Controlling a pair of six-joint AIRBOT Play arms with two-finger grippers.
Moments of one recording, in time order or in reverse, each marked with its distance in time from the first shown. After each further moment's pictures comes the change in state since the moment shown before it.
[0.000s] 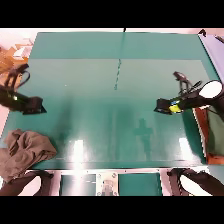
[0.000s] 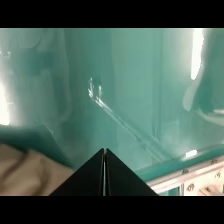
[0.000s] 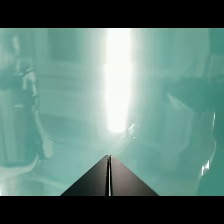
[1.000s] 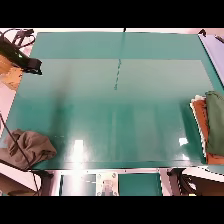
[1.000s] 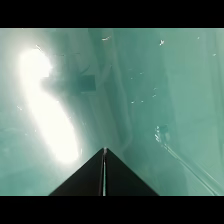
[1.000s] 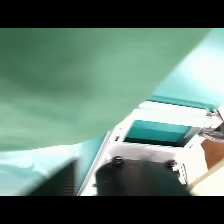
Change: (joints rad) left arm 0.001 -0.771 0.966 0.131 -0.068 0.161; right arm -1.137 -0.295 0.376 -0.474 0.663 0.278
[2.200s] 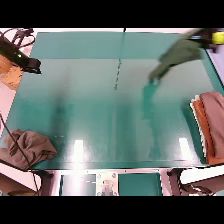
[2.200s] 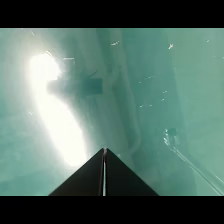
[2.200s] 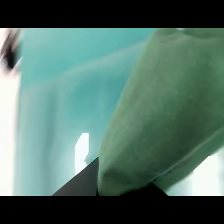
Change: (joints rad) left arm 0.001 -0.007 0.000 0.016 0.024 0.024; right arm 0.623 -0.279 0.807 0.809 -0.377 -0.130
